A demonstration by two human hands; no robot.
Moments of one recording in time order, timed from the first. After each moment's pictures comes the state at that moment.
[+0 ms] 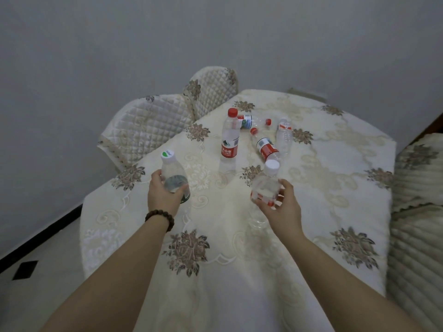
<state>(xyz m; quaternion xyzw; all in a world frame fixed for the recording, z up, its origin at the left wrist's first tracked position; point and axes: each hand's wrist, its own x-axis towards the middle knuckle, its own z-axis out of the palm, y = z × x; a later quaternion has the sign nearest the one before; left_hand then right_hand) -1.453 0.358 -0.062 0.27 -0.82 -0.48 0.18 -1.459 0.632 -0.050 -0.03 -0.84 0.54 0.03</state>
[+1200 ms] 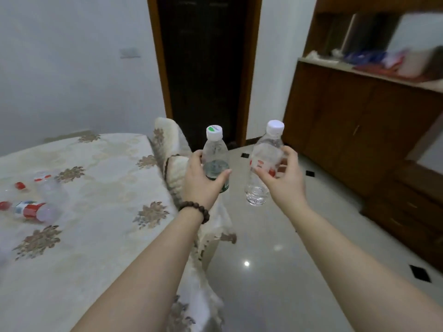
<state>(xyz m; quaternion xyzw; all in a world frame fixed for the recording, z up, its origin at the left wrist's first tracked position) -1.261 0.841 0.072 -0.35 -0.76 -0.55 -0.01 -1.108 0.941 0.095 -0.41 -0.72 0.39 0.41</state>
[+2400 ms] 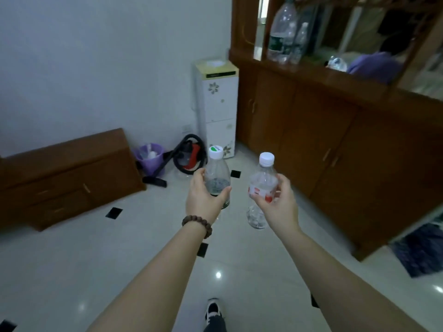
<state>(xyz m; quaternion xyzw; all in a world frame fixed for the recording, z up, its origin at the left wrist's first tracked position) -0.352 0.914 -0.015 -0.79 -0.31 -0.28 -0.45 -0.266 0.758 -0.021 -0.82 -0.16 0.03 0.56</state>
